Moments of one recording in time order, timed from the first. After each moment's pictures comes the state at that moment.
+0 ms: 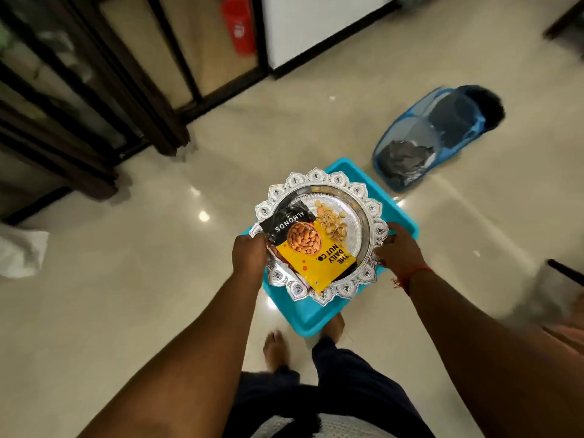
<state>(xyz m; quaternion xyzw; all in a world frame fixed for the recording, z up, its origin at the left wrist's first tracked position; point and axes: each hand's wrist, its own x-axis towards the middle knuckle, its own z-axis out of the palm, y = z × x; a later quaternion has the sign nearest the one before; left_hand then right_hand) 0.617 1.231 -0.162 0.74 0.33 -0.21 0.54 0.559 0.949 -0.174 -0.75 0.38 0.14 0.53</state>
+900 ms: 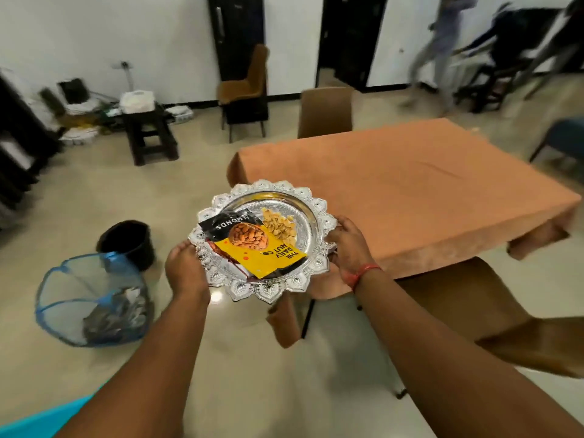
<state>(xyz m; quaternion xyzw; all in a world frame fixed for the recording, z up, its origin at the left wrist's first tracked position) 0.352 0.623 0.004 0.65 -0.10 -0.33 0.68 0.077 0.561 0.030 -0.35 0.49 -0.48 0.64</state>
